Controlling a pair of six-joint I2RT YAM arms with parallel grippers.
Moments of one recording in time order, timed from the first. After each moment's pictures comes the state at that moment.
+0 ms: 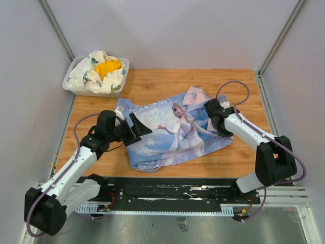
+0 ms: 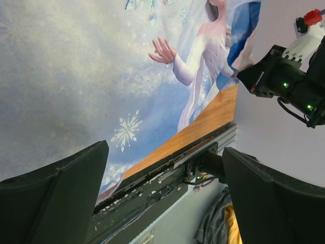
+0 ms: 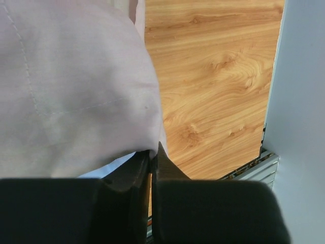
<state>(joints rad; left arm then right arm) -0.37 0.92 0.63 -0.30 0.42 -0.93 0.40 1.48 1.00 -0.89 0.64 0.34</state>
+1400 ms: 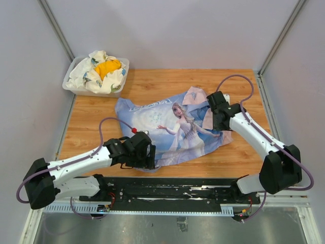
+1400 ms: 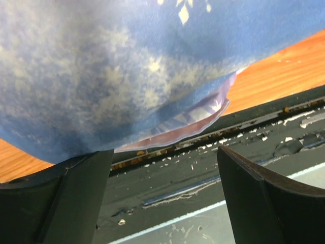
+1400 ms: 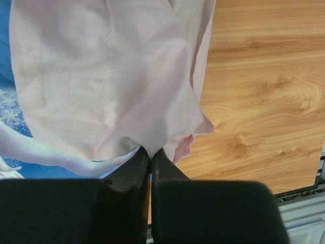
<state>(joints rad) -0.95 1.07 0.68 -0.71 -0.05 -0.82 0.40 1.40 1.10 -0.86 0.40 0.37</state>
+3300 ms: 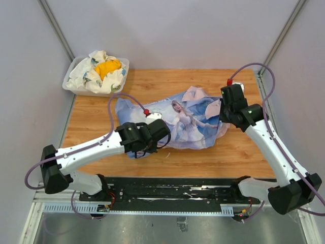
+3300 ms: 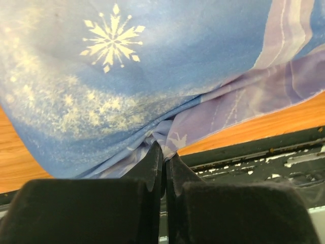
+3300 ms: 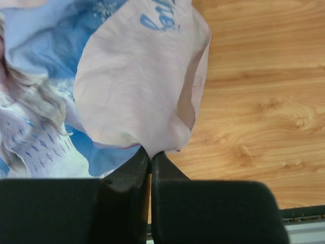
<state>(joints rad) -1.10 1.34 1.16 -0.98 -0.42 -0.79 0.39 1.20 1.22 -0.93 0.35 0.38</state>
